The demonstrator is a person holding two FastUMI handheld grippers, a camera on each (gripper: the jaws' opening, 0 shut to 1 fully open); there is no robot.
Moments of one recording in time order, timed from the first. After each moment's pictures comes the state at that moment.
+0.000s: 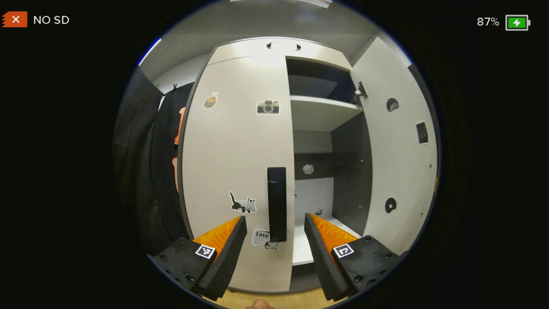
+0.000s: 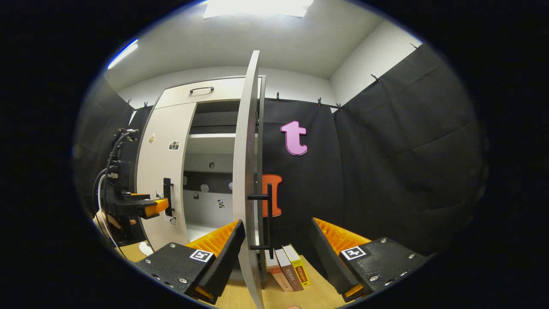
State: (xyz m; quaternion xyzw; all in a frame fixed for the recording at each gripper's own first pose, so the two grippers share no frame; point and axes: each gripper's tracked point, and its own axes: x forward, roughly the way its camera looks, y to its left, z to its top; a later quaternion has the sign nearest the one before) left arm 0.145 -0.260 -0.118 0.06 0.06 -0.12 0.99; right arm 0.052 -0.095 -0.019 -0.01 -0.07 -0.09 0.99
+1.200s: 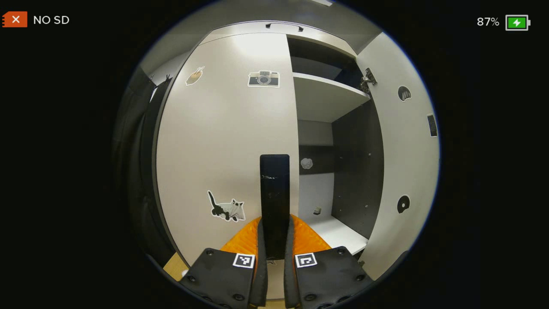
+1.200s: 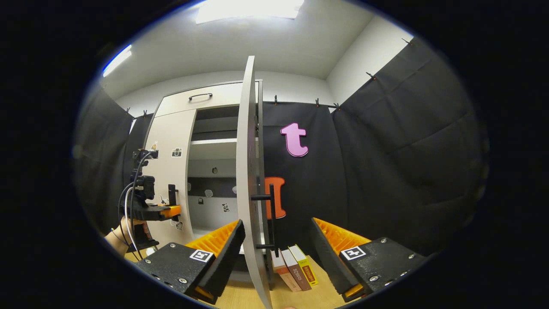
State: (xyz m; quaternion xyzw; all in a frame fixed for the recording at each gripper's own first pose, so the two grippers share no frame) left arm 0.183 -0.274 -0.140 0.04 0.08 -0.16 0.98; right arm 0.047 -0.085 -0.018 0.02 -0.08 -0.09 0.99
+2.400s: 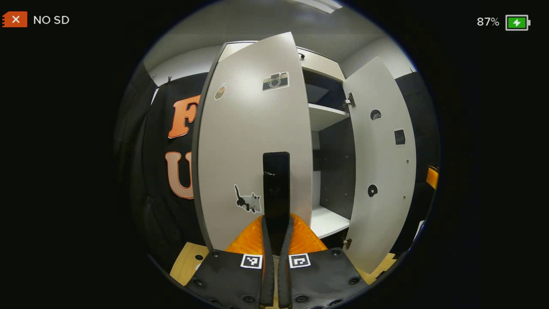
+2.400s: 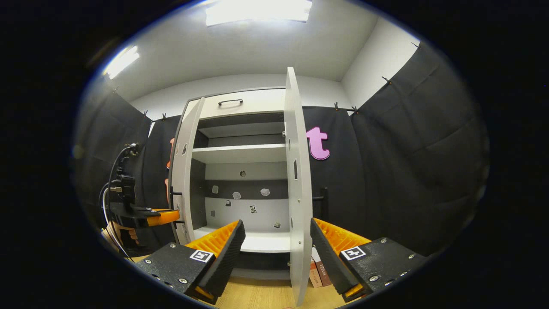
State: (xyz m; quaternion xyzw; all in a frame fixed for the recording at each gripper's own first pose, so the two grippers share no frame) left arm 0.133 -0.227 -0.132 0.03 0.07 -0.21 0.97; right arm 0.039 0.000 -0.012 0.01 -0.09 -0.03 1.00
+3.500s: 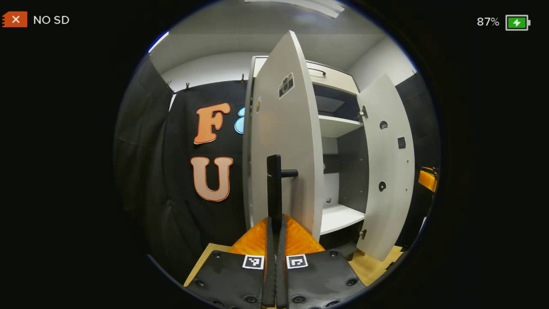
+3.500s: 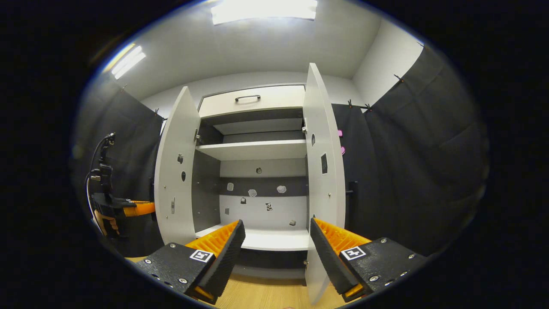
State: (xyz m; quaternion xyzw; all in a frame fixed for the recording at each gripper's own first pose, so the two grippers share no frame) left arm 0.110 -0.126 -0.111 0.03 0.05 -0.16 0.99; right arm 0.052 0.041 -0.022 0.01 -0.08 0.01 1.00
